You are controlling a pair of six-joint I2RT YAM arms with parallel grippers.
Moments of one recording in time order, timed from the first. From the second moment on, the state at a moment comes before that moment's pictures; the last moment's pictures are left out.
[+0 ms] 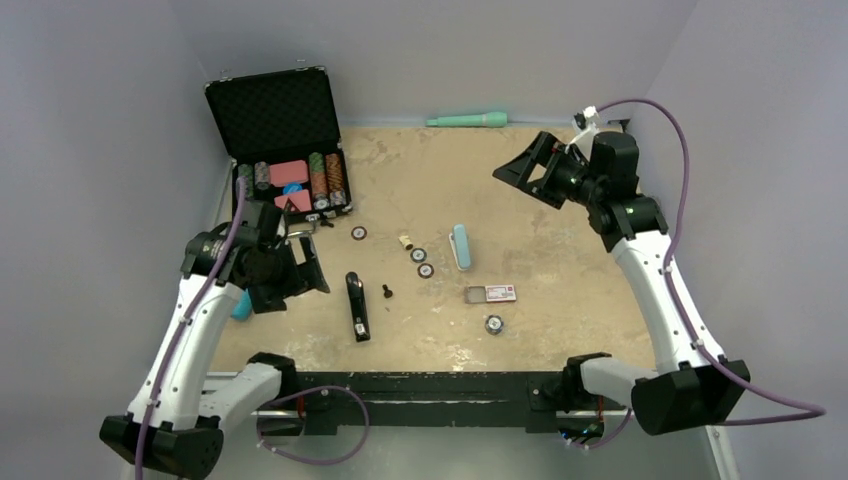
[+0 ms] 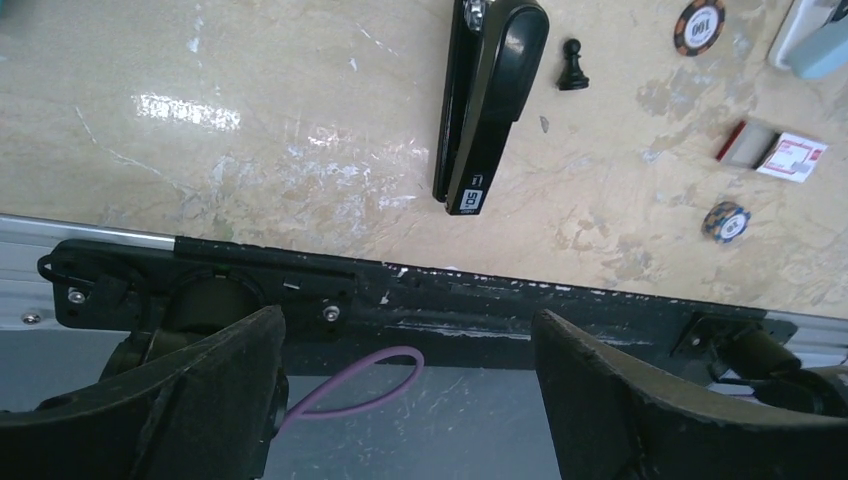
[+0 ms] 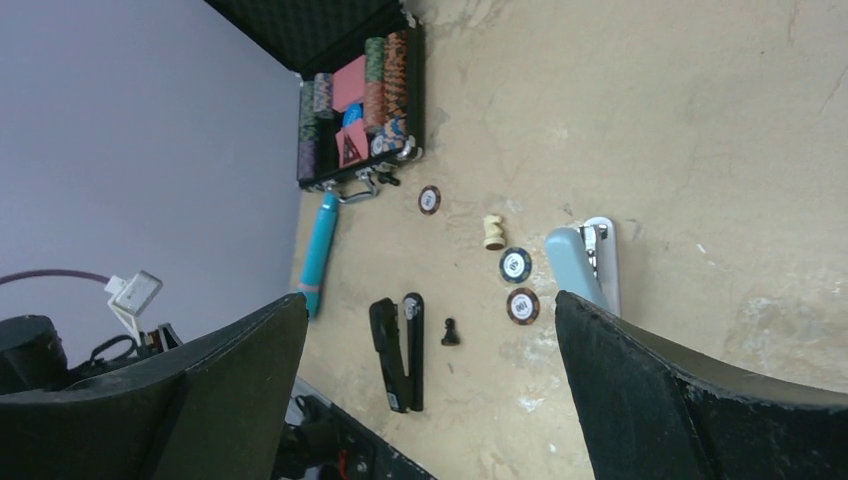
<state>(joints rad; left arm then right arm) -0.17 0.94 1.15 -1.39 0.10 -0.58 0.15 1.15 1.20 -0.46 -0.45 0.71</state>
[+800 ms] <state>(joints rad) -0.55 1.32 1.15 -1.20 -0.20 -0.77 0.15 1.04 1.15 -0.72 -0.43 0.62</state>
